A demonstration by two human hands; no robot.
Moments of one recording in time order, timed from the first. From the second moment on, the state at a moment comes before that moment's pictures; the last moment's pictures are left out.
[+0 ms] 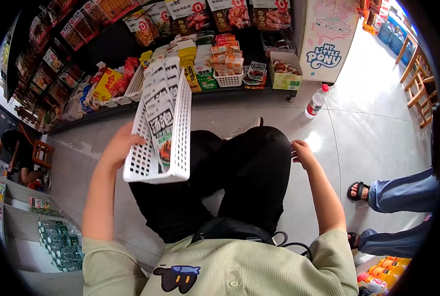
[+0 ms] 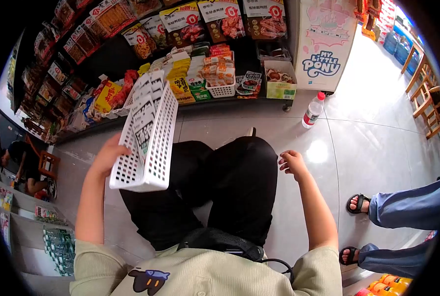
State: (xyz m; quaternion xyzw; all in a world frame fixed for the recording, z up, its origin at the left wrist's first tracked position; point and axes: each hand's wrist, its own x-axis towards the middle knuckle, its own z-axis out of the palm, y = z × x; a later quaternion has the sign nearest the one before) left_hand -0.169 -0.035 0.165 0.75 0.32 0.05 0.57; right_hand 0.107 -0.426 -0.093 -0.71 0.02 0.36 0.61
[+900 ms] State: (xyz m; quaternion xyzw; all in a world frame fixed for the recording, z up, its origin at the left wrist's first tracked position) left_hand -0.124 0.096 0.082 0.75 0.24 0.05 0.61; right_hand 0.092 -0.269 0.035 -0.78 -0.27 0.14 0.54
